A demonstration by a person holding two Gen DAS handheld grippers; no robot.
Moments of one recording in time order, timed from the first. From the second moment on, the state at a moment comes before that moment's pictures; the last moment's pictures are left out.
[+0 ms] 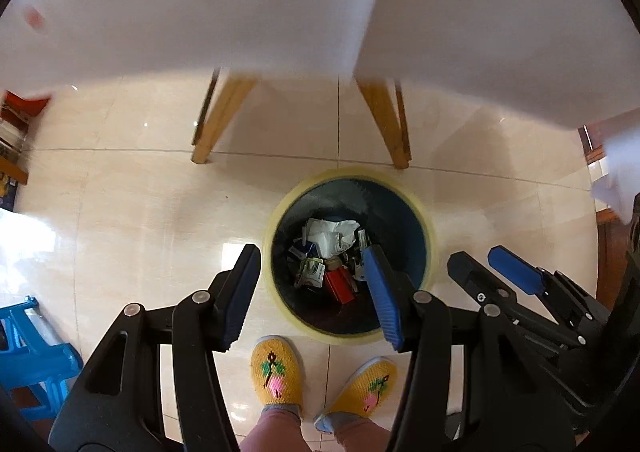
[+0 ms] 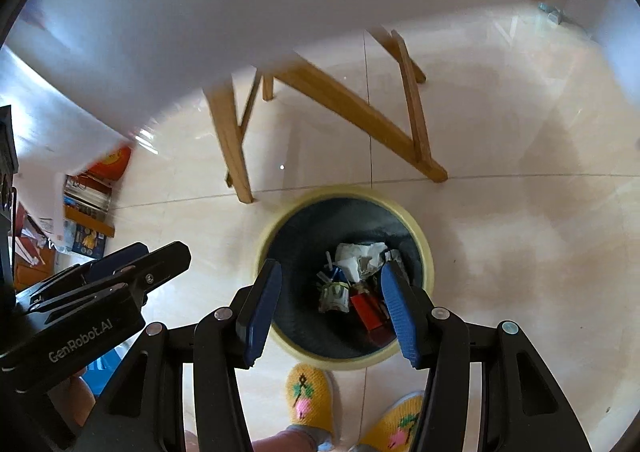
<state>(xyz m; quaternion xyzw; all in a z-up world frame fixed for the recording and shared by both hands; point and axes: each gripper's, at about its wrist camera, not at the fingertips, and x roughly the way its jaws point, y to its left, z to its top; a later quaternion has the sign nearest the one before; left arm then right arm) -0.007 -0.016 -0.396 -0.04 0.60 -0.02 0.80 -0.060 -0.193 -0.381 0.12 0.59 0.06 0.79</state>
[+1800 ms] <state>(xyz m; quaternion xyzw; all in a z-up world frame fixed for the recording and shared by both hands) 0.024 -0.013 0.099 0.01 0.37 0.01 0.93 0.031 -0.220 0.094 0.04 0.37 0.13 0.92</state>
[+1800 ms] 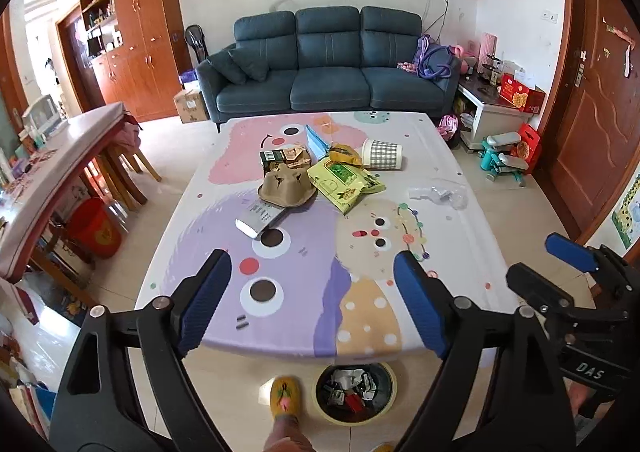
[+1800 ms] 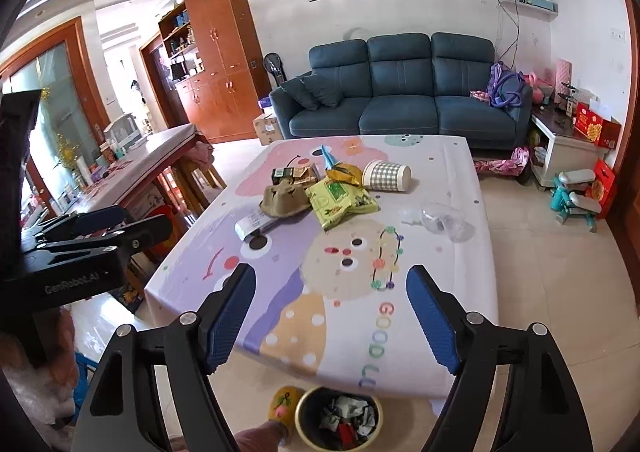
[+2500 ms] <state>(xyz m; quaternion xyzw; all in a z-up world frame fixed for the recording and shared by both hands) 0.355 0.116 -0.024 0.03 0.55 -0.13 0.83 0.265 -0.105 0.002 0.13 0.45 -0.01 0.88</state>
